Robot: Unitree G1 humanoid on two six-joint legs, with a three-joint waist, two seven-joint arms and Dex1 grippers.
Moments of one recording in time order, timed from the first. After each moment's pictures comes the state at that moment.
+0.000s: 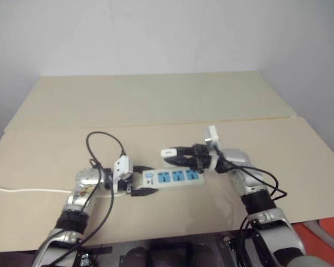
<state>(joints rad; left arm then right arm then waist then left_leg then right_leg) -0.39 0.45 -0.08 0.36 -0.24 -0.10 -1.37 -0.63 -0.29 0.13 0.34 0.49 0.14 1.33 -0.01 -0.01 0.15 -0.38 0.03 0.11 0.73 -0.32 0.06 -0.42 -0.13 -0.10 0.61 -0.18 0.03</state>
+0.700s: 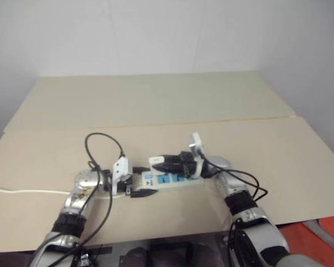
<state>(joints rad) -0.37 0.48 -0.10 0.33 -0.26 -0.10 -1.34 -0.66 -0.17 0.14 0.55 0.43 0.09 1.35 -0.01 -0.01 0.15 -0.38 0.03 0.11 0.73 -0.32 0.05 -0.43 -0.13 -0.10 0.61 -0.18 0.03</state>
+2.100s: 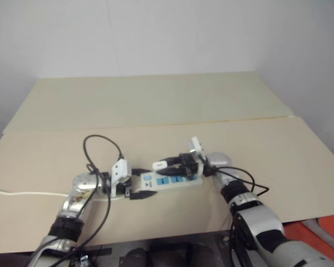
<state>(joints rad) -0.33 0.50 -0.11 0.29 -0.28 -0.09 -1.30 -0.84 -0.15 0.12 1.00 0.34 -0.30 1.57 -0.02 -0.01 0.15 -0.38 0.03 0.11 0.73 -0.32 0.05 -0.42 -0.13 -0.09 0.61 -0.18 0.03</state>
